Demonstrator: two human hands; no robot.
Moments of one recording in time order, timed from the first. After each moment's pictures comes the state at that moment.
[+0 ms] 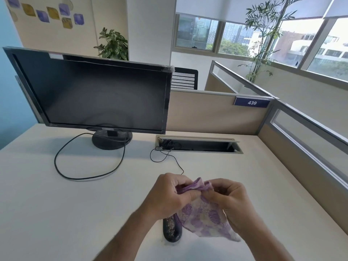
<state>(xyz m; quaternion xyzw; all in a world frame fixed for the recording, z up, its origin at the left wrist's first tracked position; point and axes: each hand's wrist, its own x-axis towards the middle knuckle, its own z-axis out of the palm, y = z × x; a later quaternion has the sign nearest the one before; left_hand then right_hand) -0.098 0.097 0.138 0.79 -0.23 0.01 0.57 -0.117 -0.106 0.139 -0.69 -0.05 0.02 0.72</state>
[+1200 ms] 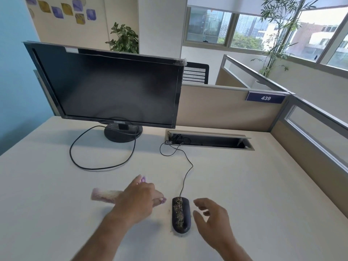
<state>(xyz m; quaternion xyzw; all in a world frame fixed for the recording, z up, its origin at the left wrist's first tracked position) -0.092 0.187 0.064 0.97 -0.19 0.03 0.12 -0.134 -0.071 0.031 -0.91 -0.06 -0.10 0.41</state>
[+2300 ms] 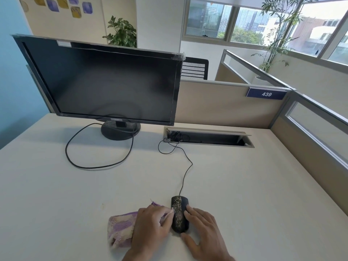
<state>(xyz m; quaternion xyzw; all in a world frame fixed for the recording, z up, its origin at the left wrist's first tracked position) -0.133 0.131 -0.016 0.92 -0.07 0.16 0.35 -0.135 -0.084 -0.048 -0.91 -0.24 -0.14 0.30</state>
